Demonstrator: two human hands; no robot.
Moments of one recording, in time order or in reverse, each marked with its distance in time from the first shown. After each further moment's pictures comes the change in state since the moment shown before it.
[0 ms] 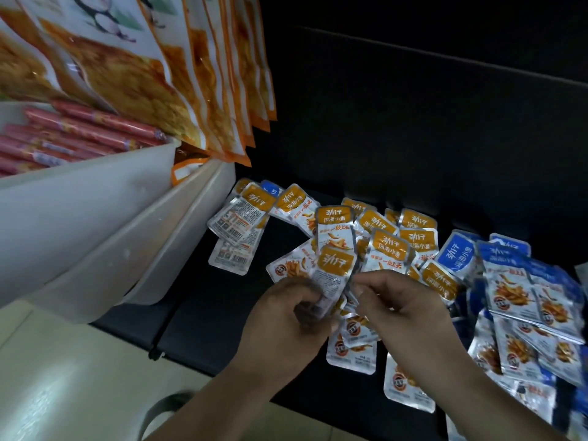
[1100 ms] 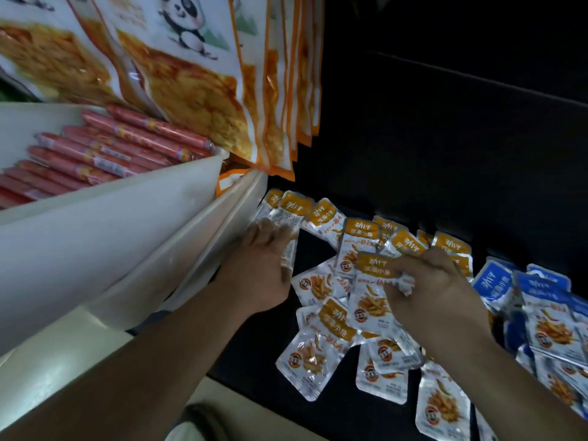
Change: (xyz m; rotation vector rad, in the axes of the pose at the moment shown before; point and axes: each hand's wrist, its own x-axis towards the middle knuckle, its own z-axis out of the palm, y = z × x) left_hand 0.089 -0.054 -0.086 0.810 -0.154 0.004; right_hand 0.057 -0.007 0.010 -0.864 0.187 -0.288
